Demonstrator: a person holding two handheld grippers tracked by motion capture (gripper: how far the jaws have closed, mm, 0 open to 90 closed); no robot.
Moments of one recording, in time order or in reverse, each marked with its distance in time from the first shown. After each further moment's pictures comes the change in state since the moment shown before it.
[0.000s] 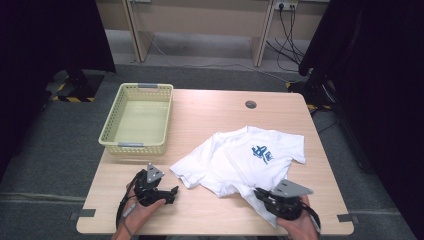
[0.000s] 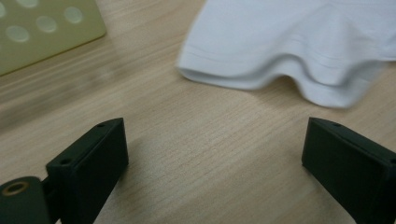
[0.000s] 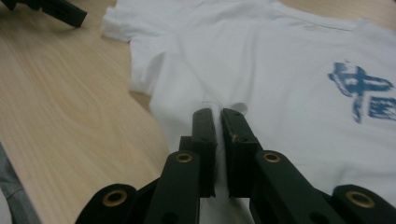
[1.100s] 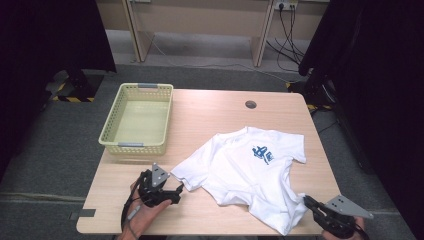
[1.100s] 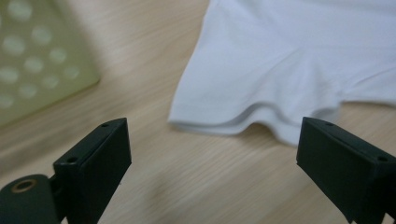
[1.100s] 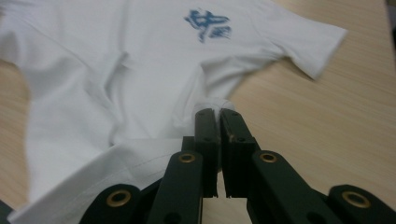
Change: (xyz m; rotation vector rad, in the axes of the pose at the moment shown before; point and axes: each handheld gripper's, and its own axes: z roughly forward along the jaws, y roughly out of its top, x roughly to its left) left arm -0.033 0.023 -0.013 -0.091 0.003 0.089; right arm -0.051 -0.067 -0.082 -0.004 -0.283 0.123
